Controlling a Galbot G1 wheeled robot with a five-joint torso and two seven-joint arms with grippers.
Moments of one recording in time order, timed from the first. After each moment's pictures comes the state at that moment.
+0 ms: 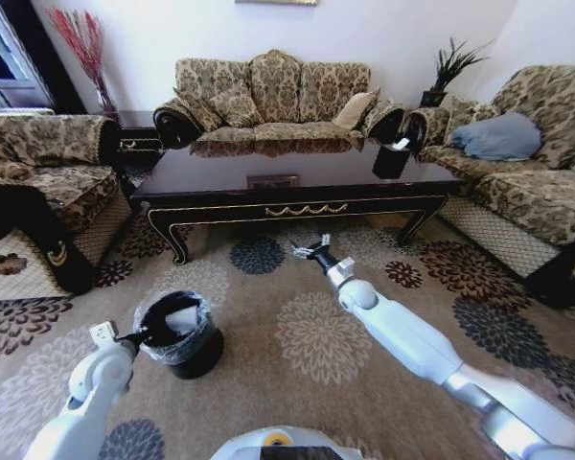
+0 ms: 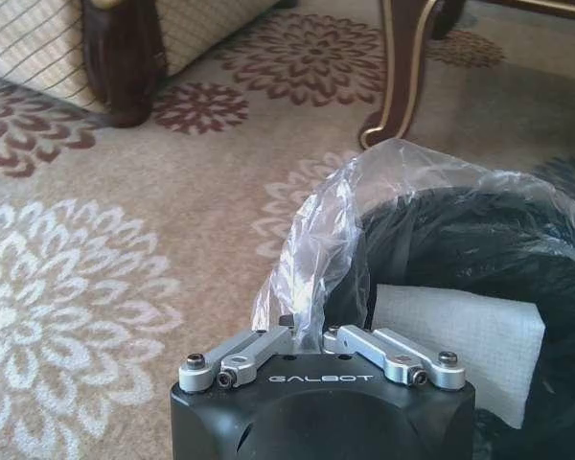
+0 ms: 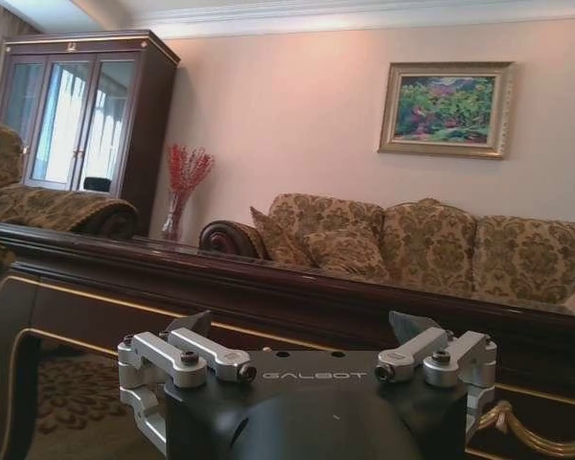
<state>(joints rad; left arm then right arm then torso) 1.40 -1.08 -0.77 -1.95 -1.04 0.65 -0.68 -0.56 0.94 -0.20 1.44 0.60 0.27 0.07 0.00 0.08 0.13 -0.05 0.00</state>
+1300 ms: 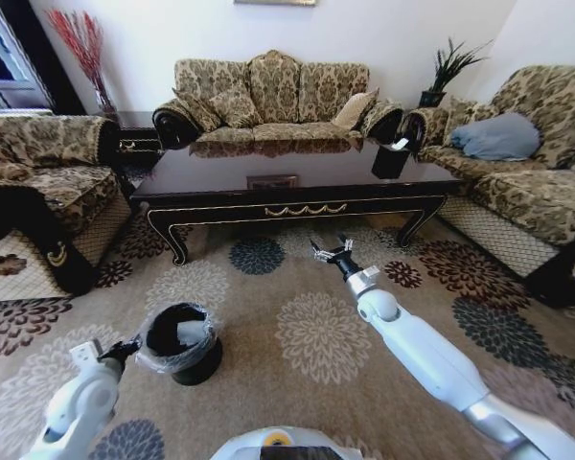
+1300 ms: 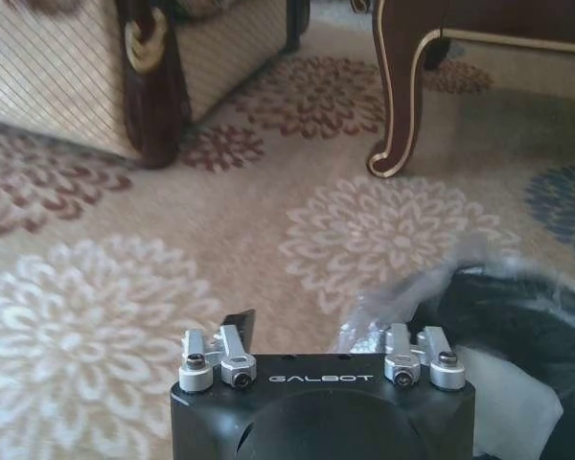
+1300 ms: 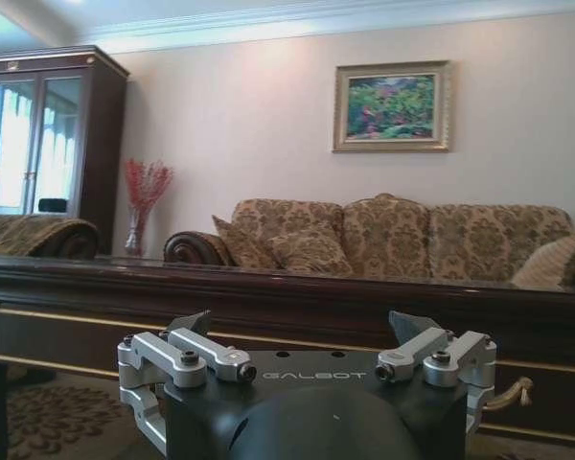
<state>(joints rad) 1.70 -1.05 -0.92 -2.19 -1.02 0.60 -0.65 -0.76 0.91 0.00 1.56 0.64 0.26 0.07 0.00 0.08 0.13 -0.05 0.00</state>
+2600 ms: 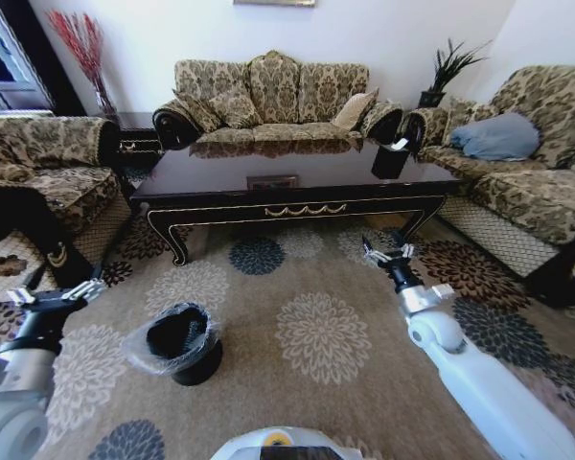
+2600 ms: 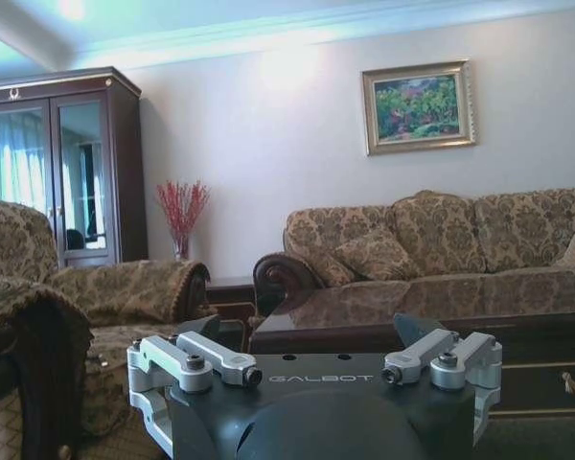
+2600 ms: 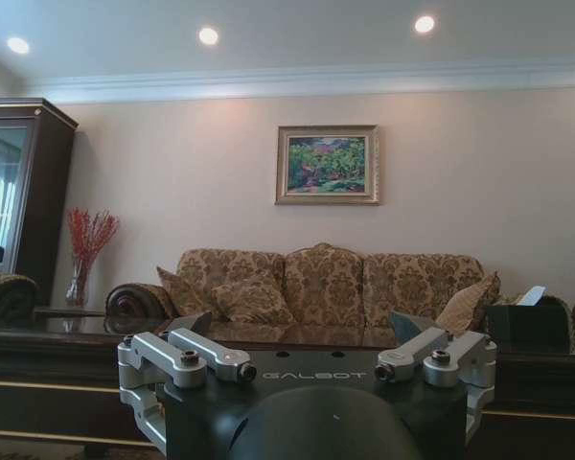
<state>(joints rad) 1.80 -1.16 -1.18 -2.40 -0.64 0.07 -0.10 -1.26 0.81 0.50 1.86 0.70 0.33 -0.01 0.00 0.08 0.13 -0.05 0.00</state>
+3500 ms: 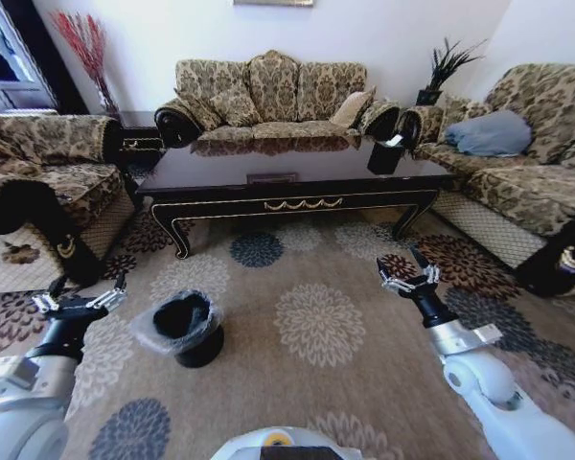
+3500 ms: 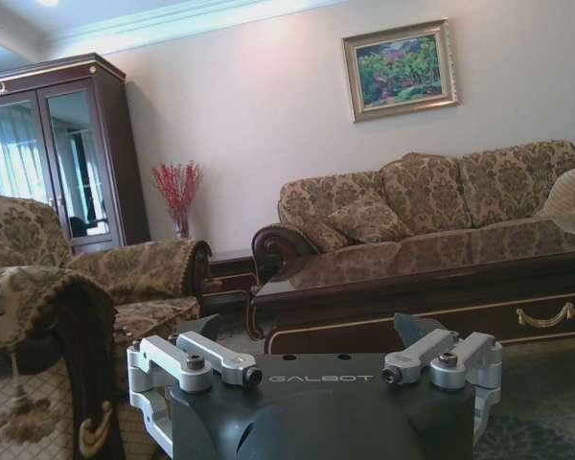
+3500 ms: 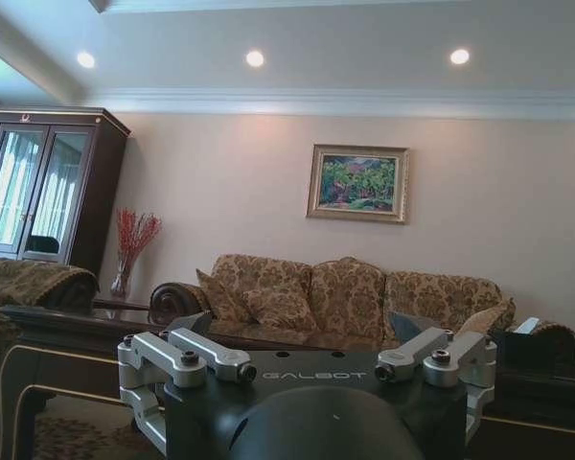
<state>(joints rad) 1.84 -1.18 -1.12 -2.49 -0.53 0.19 -0.15 -1.55 0.87 0.74 2.02 0.65 0.37 -0.15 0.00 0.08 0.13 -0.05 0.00</state>
